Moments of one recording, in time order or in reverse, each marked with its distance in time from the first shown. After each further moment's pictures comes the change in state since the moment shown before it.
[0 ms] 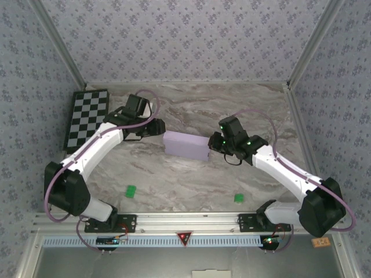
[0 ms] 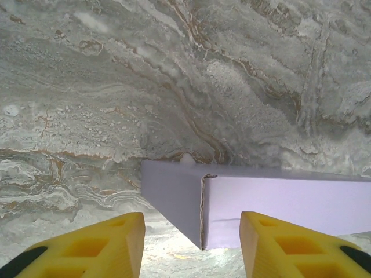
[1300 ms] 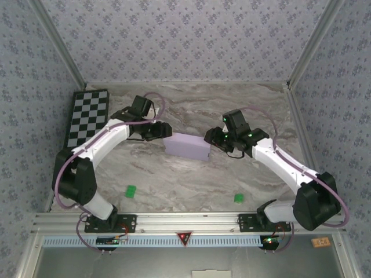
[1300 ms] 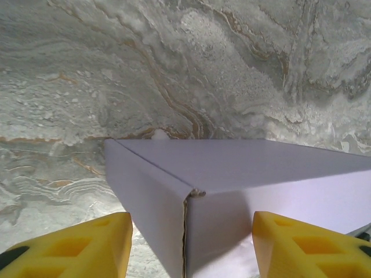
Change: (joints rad) left arm 0.006 0.110 0.002 0.018 0.182 0.007; right arm -0.090 0.074 0.062 -0.019 -0.196 0.019
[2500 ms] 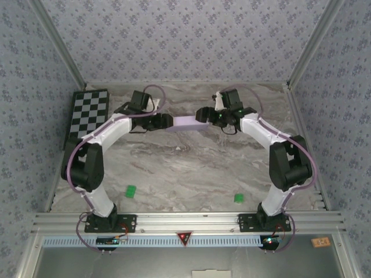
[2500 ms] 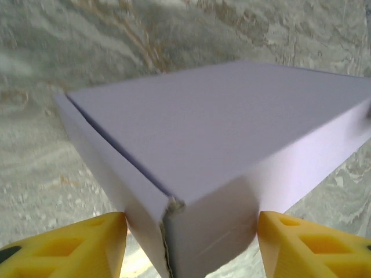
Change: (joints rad) left arm 0.069 0.117 0.002 0.227 0.071 0.082; right arm -0.128 0.389 0.259 0.191 -0.171 -0.375
